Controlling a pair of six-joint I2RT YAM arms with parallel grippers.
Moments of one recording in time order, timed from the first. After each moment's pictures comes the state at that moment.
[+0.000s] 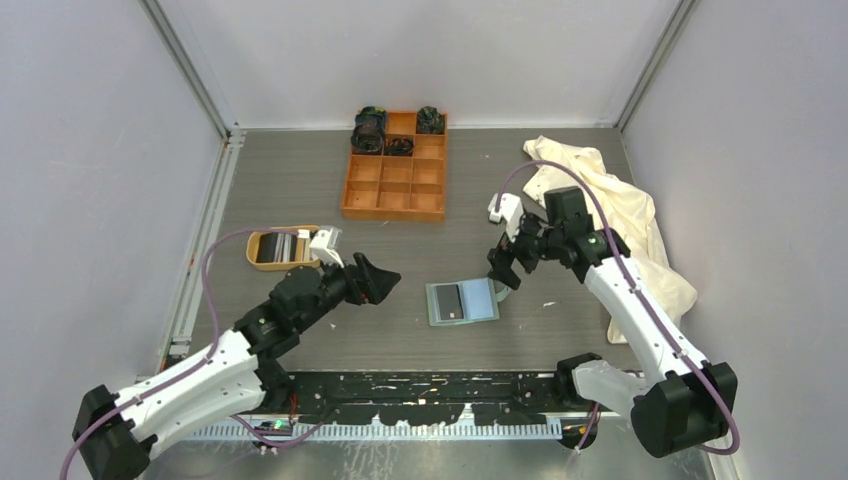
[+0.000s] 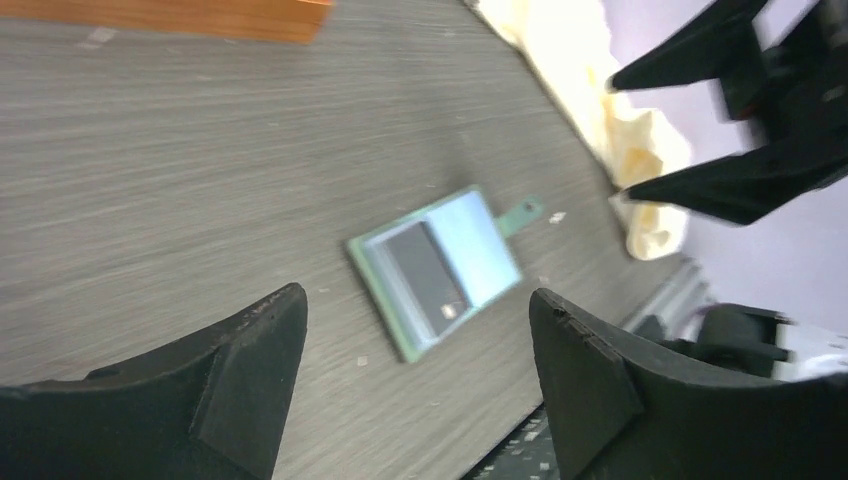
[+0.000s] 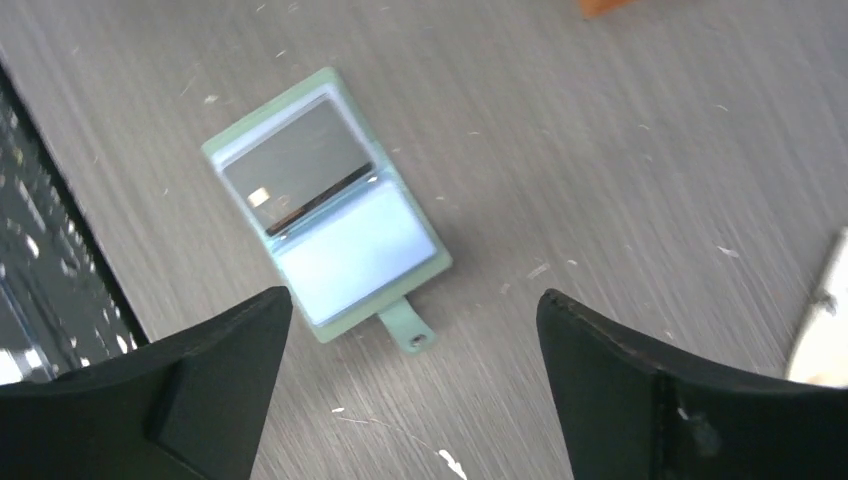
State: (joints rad) left arm -0.82 0.74 0.39 0.15 -0.09 -0.72; right arm 0.28 1.08 0.91 -0.71 -0.61 -0.66
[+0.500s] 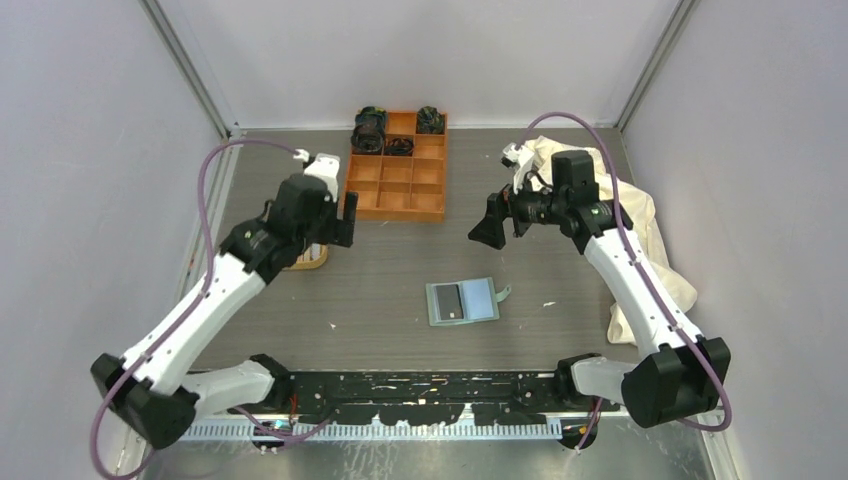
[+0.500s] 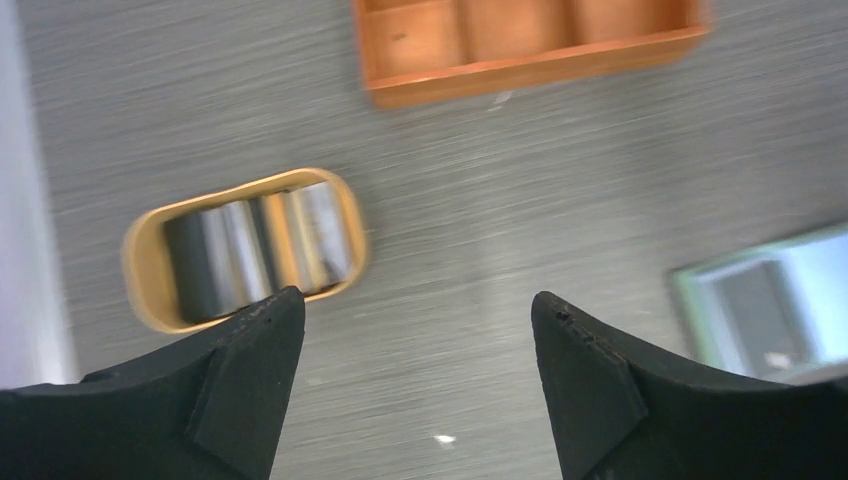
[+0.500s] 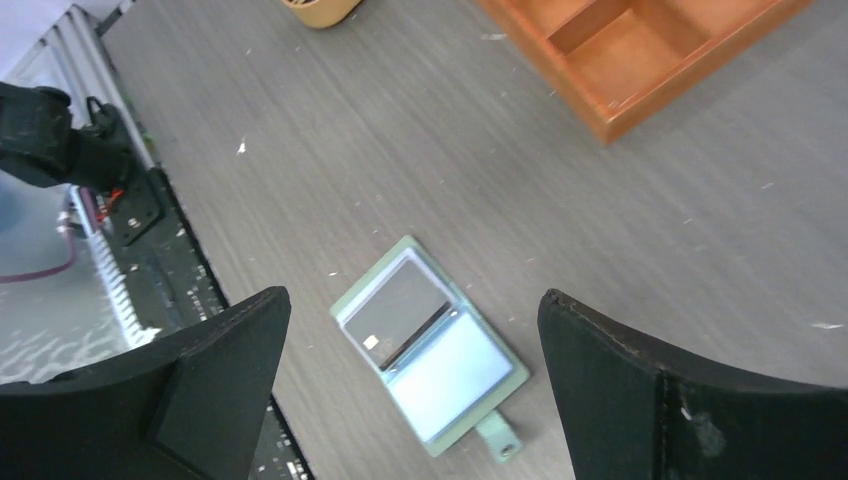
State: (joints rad) left arm -0.60 1.07 1.14 -0.67 -0.32 -0.22; right arm 0.22 1.22 1.16 -0.59 -0.75 -0.18
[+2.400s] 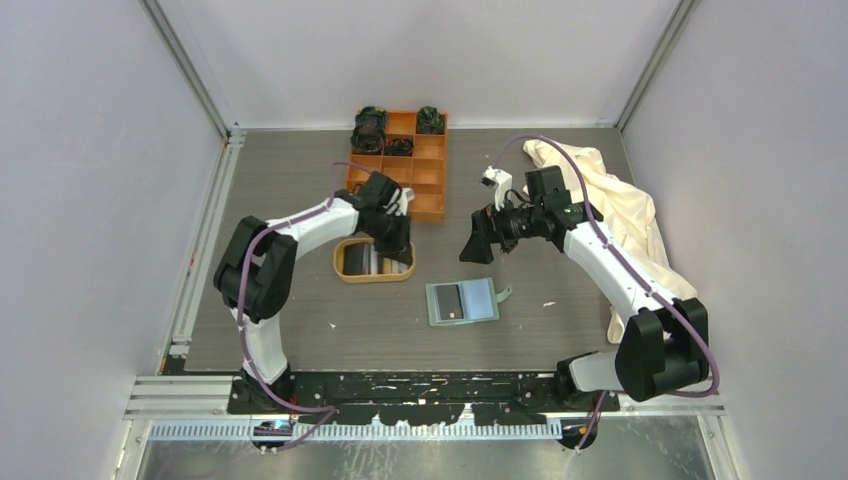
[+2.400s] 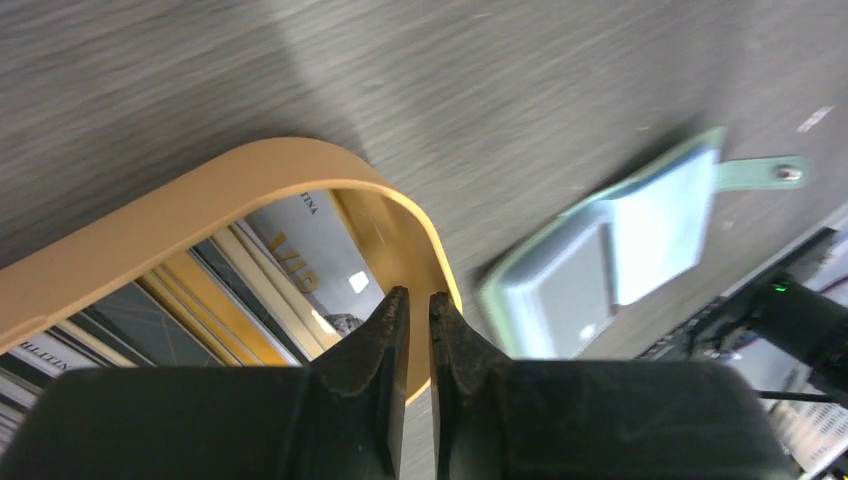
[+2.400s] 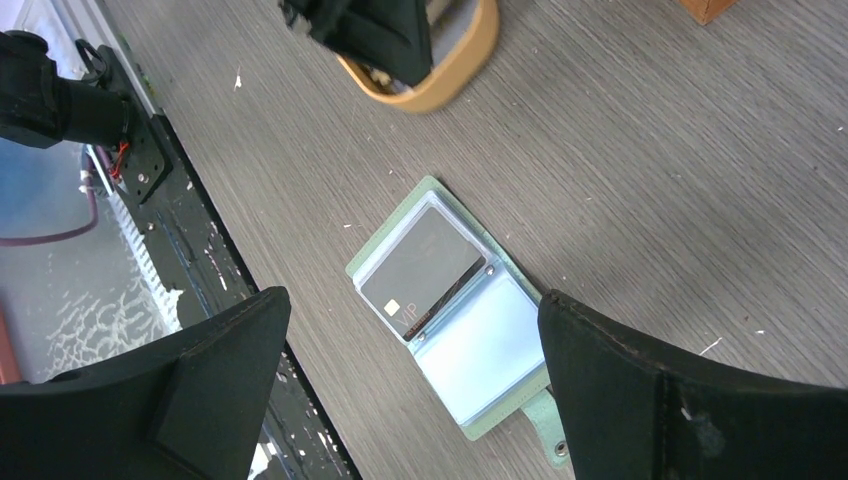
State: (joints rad) left arm -0.51 1.88 1.30 -0.57 0.37 -0.37; right arm 0.27 1.34 1.04 -0.57 -0.76 -0.13
